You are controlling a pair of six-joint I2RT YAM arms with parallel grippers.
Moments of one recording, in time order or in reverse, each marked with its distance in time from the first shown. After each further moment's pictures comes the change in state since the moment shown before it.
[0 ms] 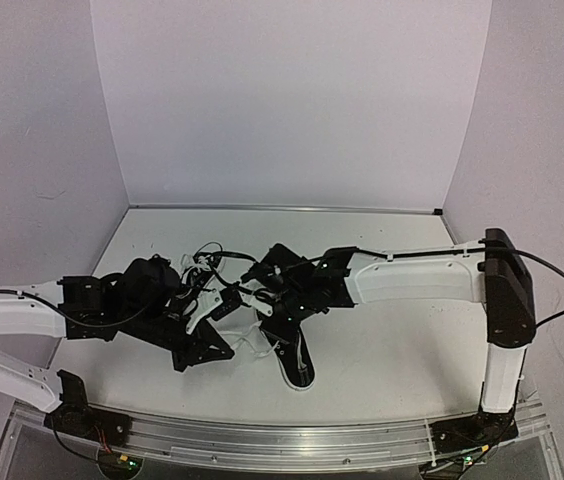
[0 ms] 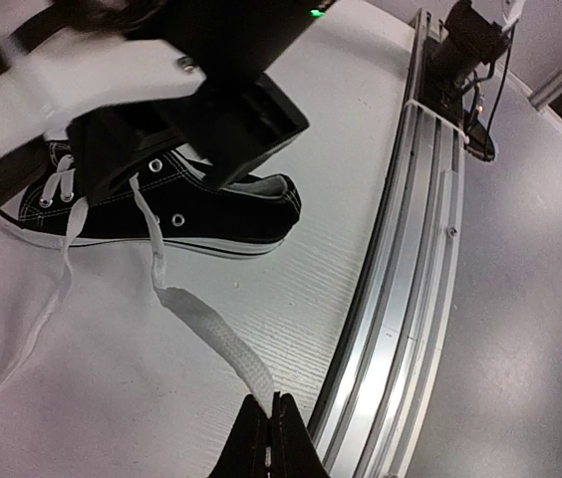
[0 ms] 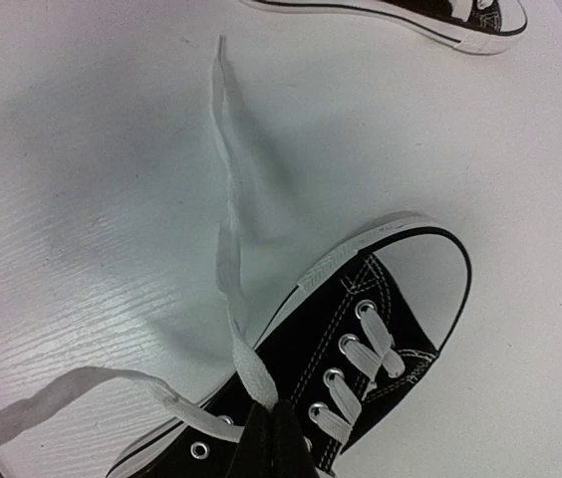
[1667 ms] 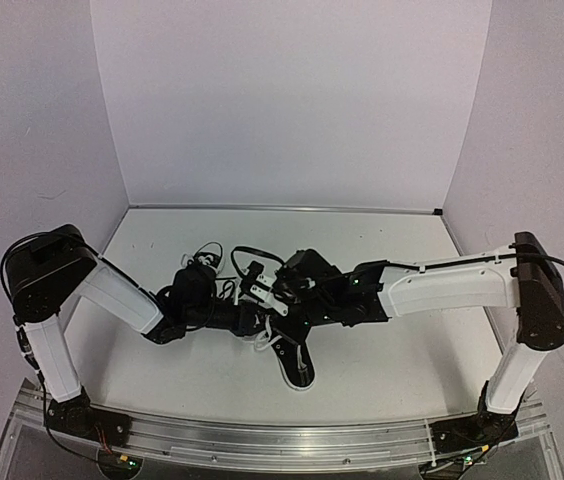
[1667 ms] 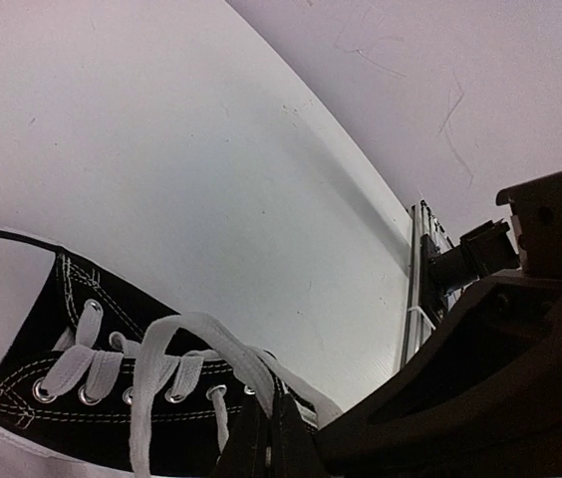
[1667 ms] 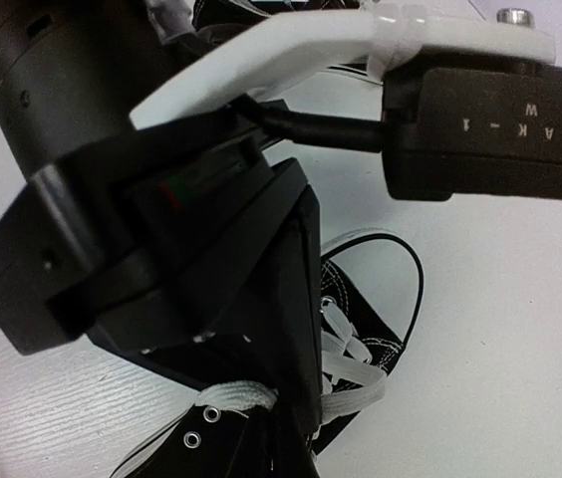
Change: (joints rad) left arm 0.229 0.711 -0.049 1.148 0.236 -0.497; right arm 0.000 -0.180 -0.268 0.286 0.029 0.033
